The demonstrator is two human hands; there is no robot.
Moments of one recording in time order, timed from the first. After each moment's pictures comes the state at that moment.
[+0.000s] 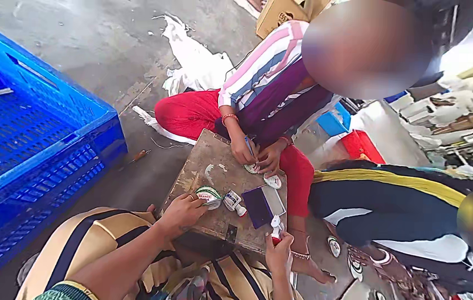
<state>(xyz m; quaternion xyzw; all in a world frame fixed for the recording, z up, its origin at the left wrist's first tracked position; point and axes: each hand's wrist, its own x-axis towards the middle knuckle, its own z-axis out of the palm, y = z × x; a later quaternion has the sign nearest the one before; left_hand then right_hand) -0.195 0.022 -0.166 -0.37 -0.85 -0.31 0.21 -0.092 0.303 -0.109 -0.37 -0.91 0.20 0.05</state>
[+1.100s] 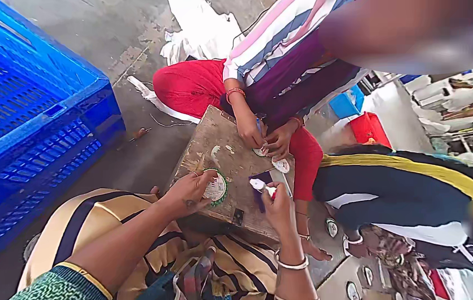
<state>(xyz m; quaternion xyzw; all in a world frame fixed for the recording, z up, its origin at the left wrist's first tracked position) -0.207 0.009 -0.149 -0.34 -0.85 -0.41 -0.04 -0.160 0.260 -0.057 -0.11 -0.99 0.13 0.01</state>
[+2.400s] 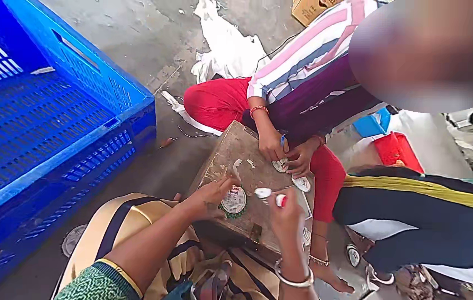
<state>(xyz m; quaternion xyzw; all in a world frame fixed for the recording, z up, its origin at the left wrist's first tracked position) -0.226 -0.003 -0.138 -0.32 -0.79 -0.48 -0.19 -0.174 0.196 -0.044 -0.05 -0.98 0.16 0.09</state>
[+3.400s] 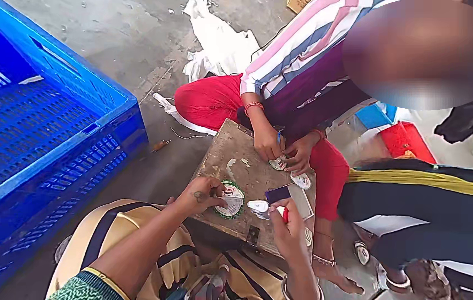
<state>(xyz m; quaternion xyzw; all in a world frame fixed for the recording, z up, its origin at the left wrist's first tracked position) -0.238 0.000 -0.133 -0.19 -0.80 -0.52 -0.21 -0.156 0.226 -0.053 -0.02 -0.93 0.36 0.07</state>
